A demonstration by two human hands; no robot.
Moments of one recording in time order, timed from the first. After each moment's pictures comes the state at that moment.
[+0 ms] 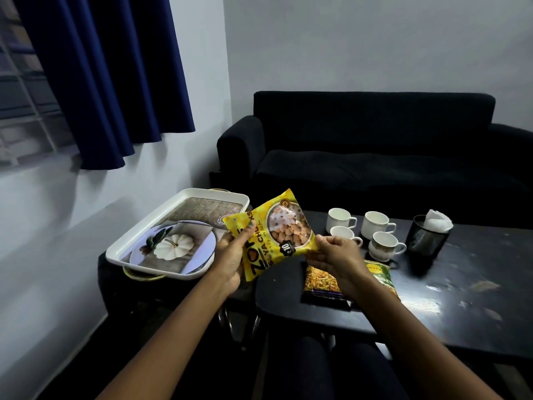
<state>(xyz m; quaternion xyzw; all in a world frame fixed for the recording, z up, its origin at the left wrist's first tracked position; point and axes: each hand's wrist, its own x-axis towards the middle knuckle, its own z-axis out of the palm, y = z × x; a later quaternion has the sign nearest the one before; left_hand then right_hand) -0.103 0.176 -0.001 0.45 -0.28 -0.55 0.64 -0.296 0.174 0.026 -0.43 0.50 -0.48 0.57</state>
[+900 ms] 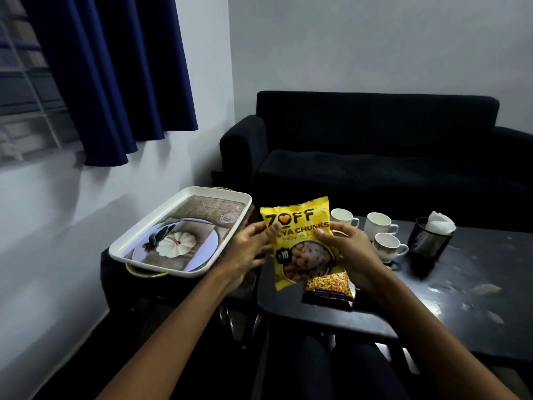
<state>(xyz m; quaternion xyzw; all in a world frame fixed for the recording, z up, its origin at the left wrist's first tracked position) -0.110 0.183 0.014 0.48 -0.44 -0.54 0.53 -0.313 0.169 0.038 -0.50 0.47 -0.46 0.56</state>
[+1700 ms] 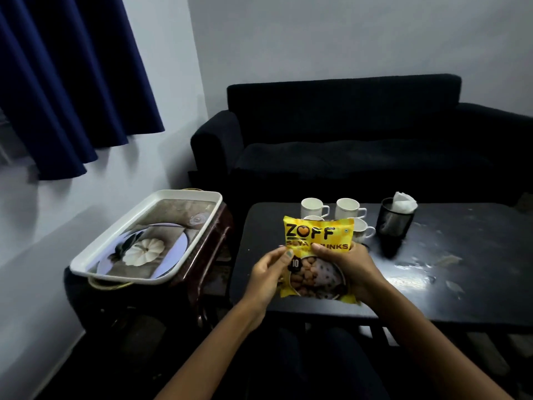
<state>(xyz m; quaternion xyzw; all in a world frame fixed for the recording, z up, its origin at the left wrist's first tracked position) -0.215 0.204 -0.027 0.51 -0.44 -0.55 0.50 -0.385 0.185 0.004 -0.44 0.51 -0.48 0.57</state>
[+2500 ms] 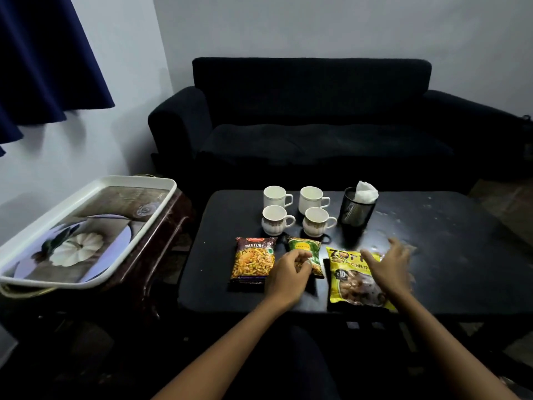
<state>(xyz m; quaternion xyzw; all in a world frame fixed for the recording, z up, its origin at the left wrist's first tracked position) -0.334 0.162 -0.063 0.58 -0.64 -0.35 0.36 -0.539 0.142 -0.069 -0.45 0.80 -0.35 0.18</state>
